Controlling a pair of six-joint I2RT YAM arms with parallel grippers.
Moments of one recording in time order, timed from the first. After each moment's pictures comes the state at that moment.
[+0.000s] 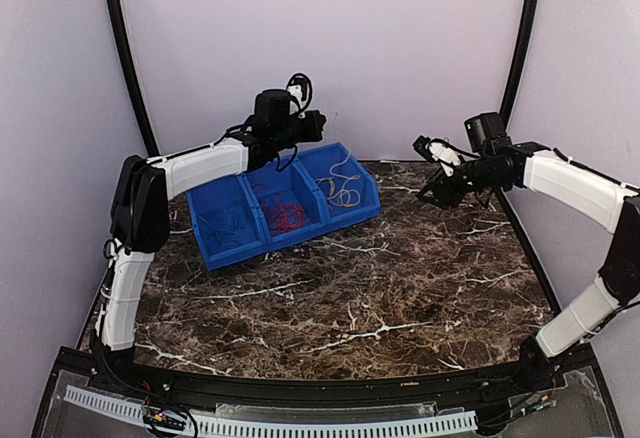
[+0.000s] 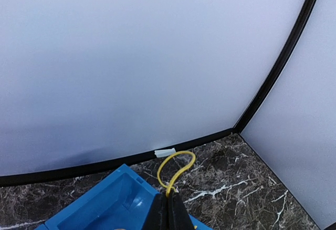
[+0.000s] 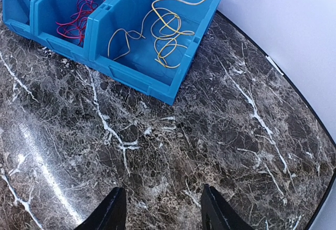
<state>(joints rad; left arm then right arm) -0.61 2.28 2.07 0.08 -0.01 -0.34 0.33 1.49 1.23 -0.55 -0.34 -0.47</state>
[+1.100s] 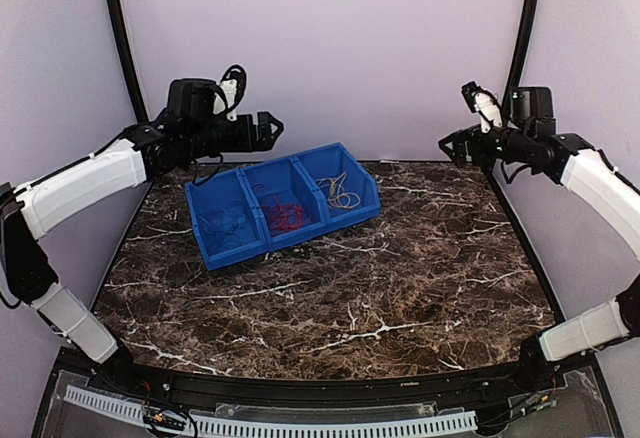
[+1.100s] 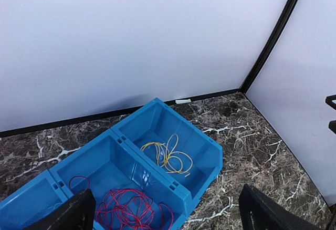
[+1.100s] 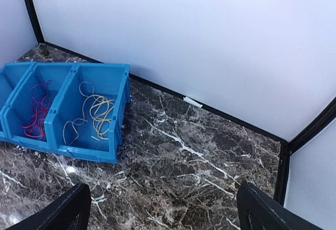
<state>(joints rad) -0.59 1.57 1.45 -0.21 -0.06 -0.28 0.25 1.28 1.25 -0.42 -0.18 -0.20</state>
